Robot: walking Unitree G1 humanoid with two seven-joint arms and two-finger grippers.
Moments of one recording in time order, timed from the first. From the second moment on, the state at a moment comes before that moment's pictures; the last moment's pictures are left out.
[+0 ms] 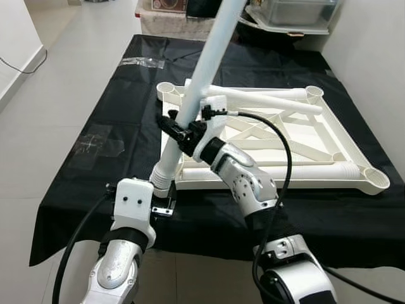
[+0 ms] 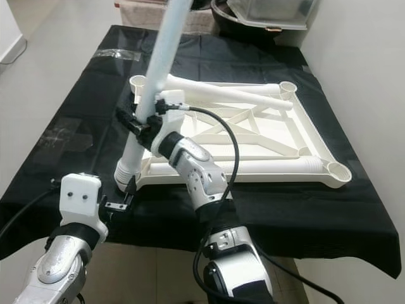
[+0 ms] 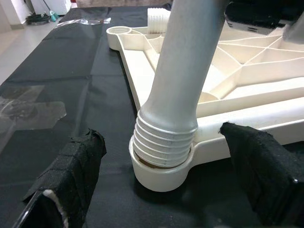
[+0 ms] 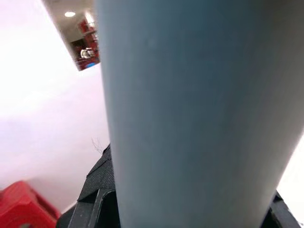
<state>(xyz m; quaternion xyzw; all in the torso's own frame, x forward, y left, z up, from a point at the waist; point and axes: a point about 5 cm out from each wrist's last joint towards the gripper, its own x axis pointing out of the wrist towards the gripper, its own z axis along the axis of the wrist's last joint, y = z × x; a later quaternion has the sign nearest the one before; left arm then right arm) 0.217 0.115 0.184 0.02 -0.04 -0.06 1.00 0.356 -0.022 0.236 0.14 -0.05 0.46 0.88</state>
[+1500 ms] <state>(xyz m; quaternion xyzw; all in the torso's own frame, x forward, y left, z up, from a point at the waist) 0.191 0.102 0.173 0.00 -0.01 -0.11 0.99 0.351 0.019 0.261 -0.12 -0.08 0.73 0.67</state>
